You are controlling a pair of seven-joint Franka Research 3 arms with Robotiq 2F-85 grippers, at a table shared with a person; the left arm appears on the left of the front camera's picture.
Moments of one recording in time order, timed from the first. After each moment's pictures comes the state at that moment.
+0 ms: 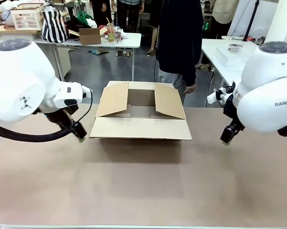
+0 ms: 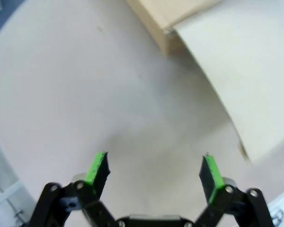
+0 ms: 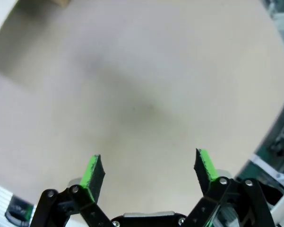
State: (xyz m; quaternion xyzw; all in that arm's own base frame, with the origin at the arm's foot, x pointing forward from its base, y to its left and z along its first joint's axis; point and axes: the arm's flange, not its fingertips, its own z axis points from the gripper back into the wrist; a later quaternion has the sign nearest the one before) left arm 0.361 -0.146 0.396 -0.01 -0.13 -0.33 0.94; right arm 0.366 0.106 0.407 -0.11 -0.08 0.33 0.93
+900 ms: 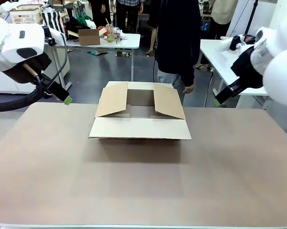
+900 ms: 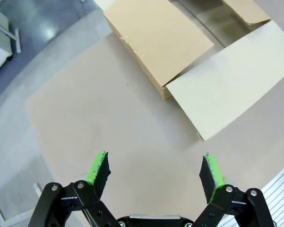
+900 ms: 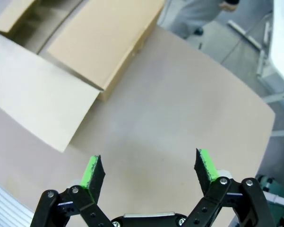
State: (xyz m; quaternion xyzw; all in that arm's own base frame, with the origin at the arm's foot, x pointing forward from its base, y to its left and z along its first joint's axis) left arm 0.320 -0.121 0.528 -0.04 -0.28 -0.33 0.90; right arm 0.347 0.124 0.511 -0.01 -0.27 0.27 0.92
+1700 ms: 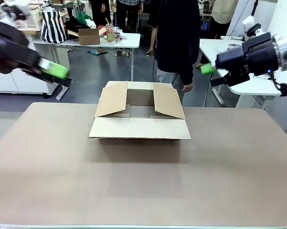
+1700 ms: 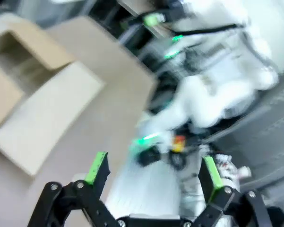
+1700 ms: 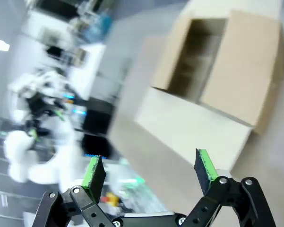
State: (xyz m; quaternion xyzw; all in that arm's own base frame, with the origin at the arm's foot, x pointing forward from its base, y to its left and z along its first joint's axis) left arm 0.301 -0.073 0.550 -0.57 -0.23 -0.36 0.70; right arm 0.373 0.091 0.530 0.50 -0.22 0.11 0.83
